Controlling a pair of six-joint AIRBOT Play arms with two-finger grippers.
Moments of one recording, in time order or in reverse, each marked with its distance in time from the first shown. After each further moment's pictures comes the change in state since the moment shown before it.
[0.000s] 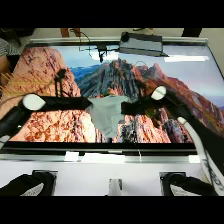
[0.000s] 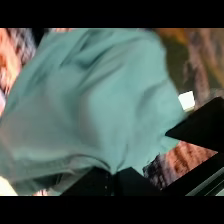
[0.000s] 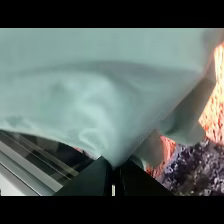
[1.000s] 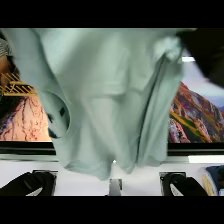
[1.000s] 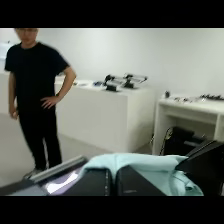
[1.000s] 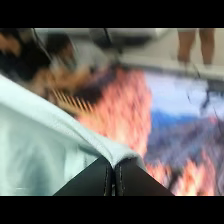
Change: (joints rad) left arm -0.310 0.180 0.695 0.381 0.061 -0.033; right arm -0.060 0.504 0.519 -0.189 0.114 0.050
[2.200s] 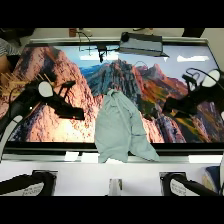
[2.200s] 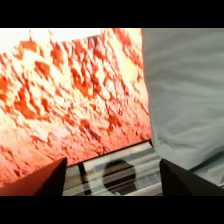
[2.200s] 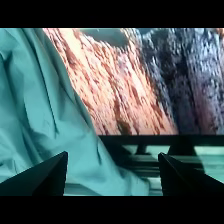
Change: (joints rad) left arm 0.365 -0.435 -0.586 -0.011 -0.622 -0.174; right arm -0.374 -0.445 -0.456 -0.214 0.370 0.091
